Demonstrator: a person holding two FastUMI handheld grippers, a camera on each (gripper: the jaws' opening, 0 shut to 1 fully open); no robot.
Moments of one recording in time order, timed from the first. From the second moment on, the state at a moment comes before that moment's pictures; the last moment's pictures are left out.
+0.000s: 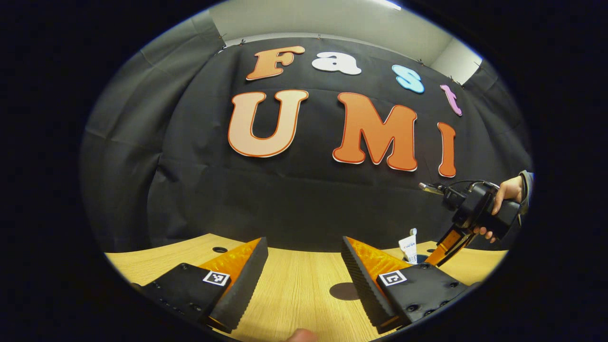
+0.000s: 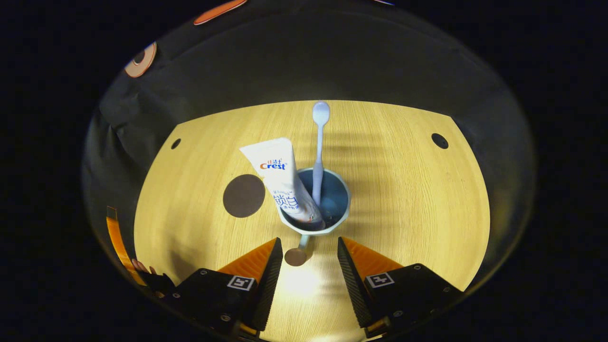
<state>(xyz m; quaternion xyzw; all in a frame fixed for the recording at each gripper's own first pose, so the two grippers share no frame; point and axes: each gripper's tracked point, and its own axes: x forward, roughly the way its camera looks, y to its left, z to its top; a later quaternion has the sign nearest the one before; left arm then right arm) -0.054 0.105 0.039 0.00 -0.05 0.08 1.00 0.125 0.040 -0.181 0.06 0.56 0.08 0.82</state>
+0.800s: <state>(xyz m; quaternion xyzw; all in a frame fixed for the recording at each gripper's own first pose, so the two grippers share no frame) -0.053 0.114 0.031 0.00 -0.04 0.10 0.99 0.134 0.037 -0.218 0.04 0.57 0.04 0.82</state>
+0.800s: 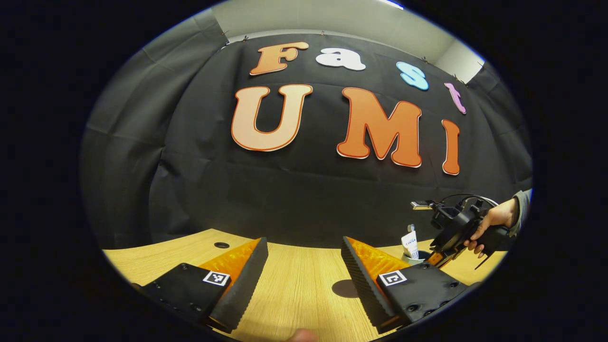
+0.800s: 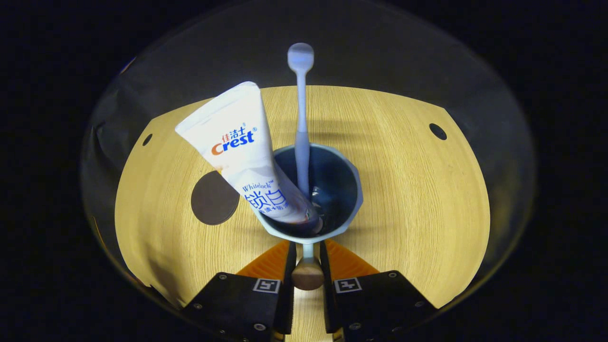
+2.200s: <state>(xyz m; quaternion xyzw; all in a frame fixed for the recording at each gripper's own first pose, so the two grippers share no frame) -0.052 0.130 0.033 -0.01 -0.05 0.10 0.99 0.161 0.033 -0.203 -0.01 0.52 0.14 0.84</state>
